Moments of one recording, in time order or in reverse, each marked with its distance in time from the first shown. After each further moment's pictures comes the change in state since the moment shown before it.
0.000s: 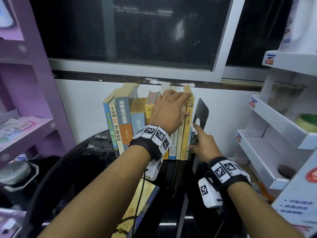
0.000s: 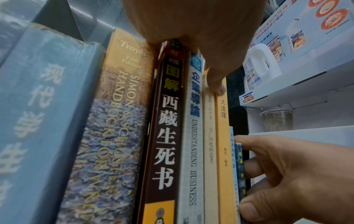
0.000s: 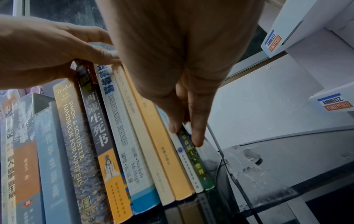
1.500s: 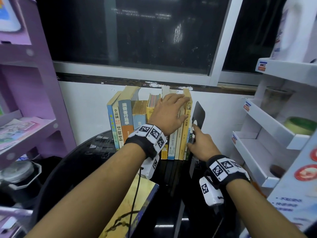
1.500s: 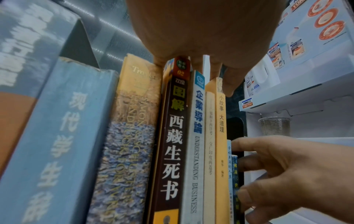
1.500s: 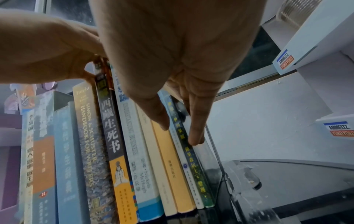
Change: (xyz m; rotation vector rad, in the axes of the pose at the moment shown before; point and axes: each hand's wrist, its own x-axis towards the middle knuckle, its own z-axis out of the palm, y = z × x) left_hand -0.004 -0.006 -0.009 -0.110 -0.071 0.055; right_hand -0.018 -0.029 -0.017 -0.108 -0.014 -0.024
